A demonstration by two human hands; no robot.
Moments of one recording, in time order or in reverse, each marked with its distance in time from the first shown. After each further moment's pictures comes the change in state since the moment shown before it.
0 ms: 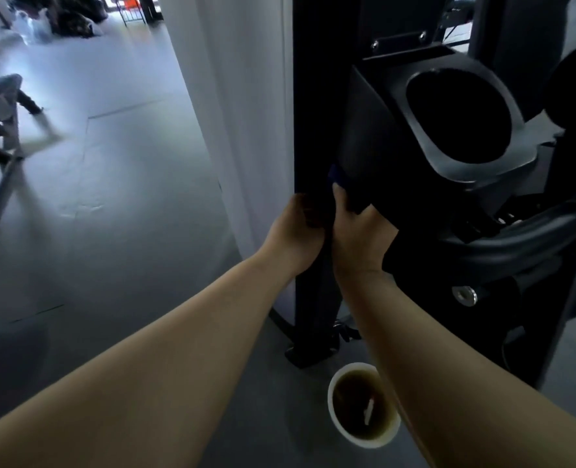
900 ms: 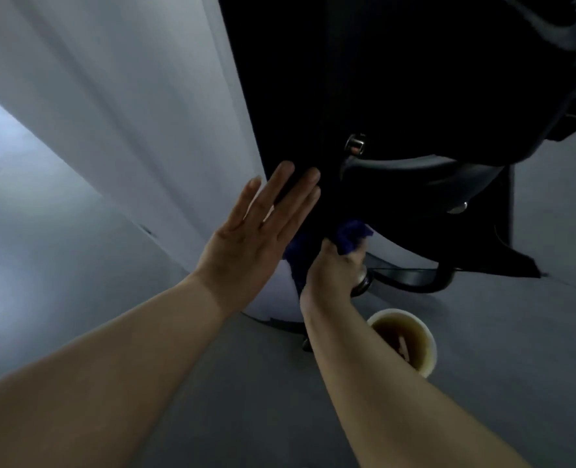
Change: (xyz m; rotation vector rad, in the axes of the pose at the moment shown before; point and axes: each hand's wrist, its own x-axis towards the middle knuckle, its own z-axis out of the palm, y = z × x) left_hand 0.097 -0.082 -0.077 1.652 0.289 1.605; right_hand -0.093 0.009 0.077 0.507 0.478 1.299
